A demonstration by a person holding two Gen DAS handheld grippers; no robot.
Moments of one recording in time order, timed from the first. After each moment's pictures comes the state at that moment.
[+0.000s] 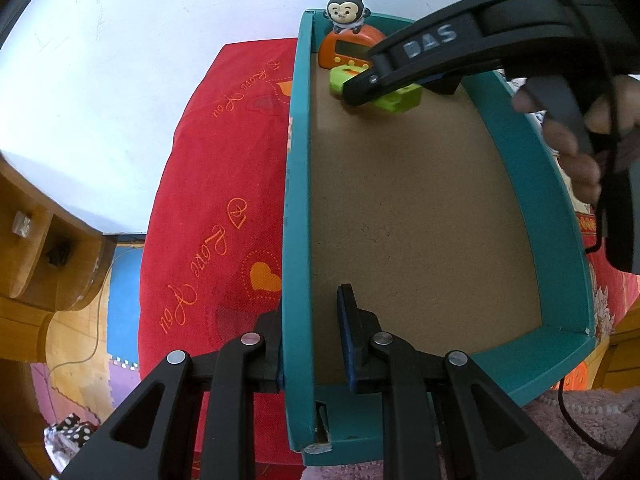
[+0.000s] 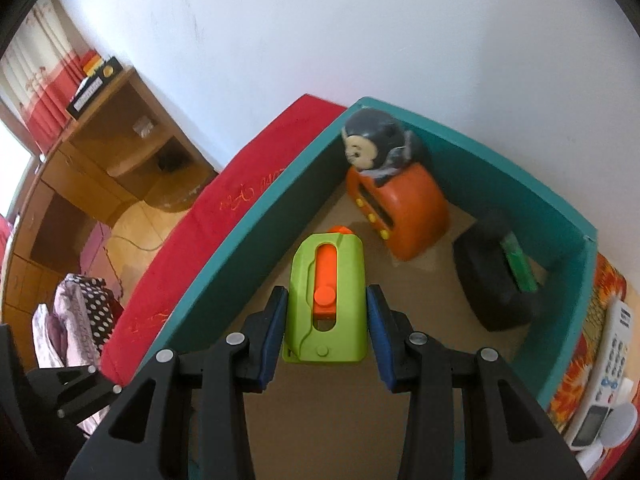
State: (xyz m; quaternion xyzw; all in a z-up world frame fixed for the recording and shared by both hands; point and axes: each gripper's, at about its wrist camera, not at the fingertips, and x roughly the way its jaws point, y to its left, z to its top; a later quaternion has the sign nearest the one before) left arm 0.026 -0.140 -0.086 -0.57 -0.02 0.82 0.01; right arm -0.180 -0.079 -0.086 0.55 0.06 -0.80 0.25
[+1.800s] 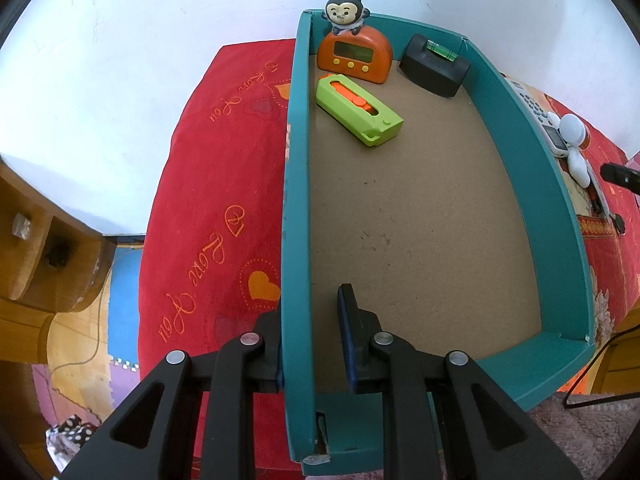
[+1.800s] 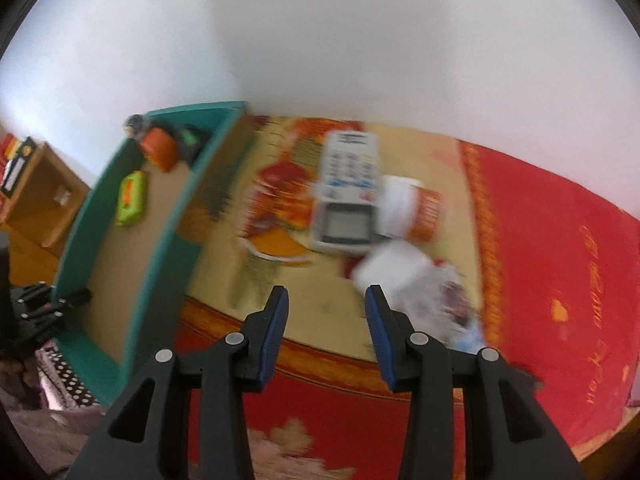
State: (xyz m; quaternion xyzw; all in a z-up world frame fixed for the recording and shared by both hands) left arm 0.030 -0.136 -0.085 -0.57 -0.02 0.82 0.01; right arm -0.061 0.165 -0.046 0.53 -0.01 -0.85 0.04
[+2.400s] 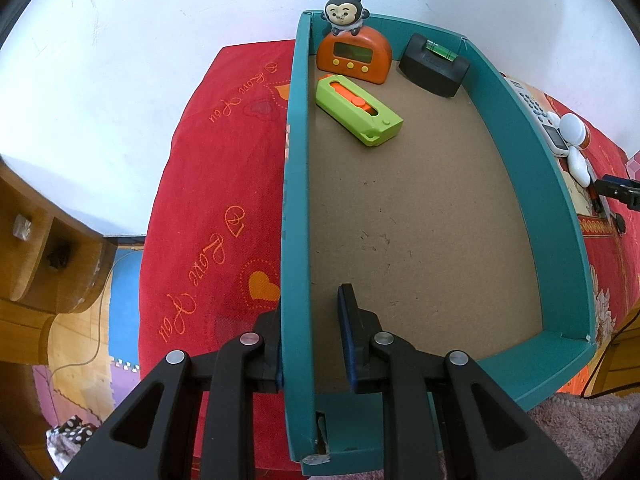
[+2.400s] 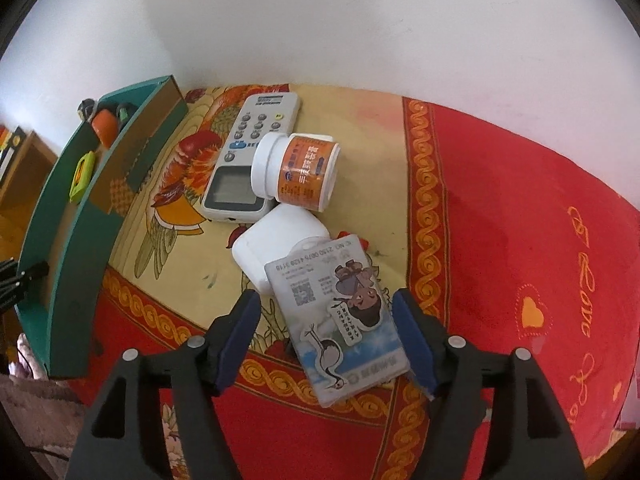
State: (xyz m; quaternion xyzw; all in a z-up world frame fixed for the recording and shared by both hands) left arm 0.029 -0.136 -0.086 -0.57 -0.02 0.82 0.01; right arm -0.065 0.233 -0.083 0.56 0.00 -0.83 0.05
